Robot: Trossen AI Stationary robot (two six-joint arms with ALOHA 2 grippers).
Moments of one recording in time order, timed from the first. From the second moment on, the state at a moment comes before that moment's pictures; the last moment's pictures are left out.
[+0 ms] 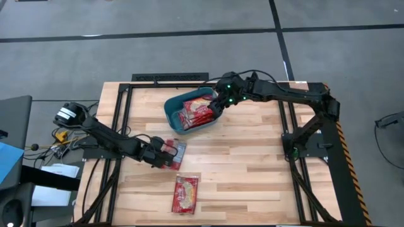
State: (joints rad) left arm -0.38 1.40 0.52 -0.29 -0.34 -1.53; right arm -0.35 1.57 1.35 -0.48 -0.18 0.41
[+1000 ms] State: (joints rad) left arm -0.38 1.40 0.96 -0.58 -0.34 -0.96; right arm -0.17 1.58 1.35 -0.51 -0.40 0.26
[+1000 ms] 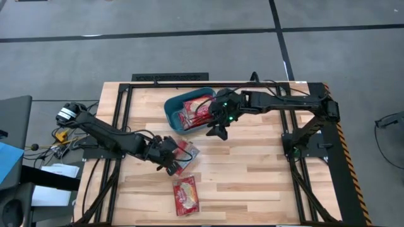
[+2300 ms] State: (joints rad) left arm -0.29 1.40 1.22 -0.57 -0.54 -0.55; right arm -0.14 1.66 1.35 -0.31 -0.43 0.32
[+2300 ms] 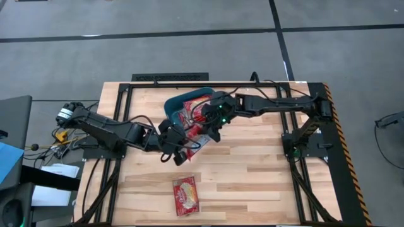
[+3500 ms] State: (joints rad) left arm -0.25 1.08 1.22 -0.91 -0.85 -0.68; right arm -0.59 1.67 1.35 -0.28 -0.44 0.44
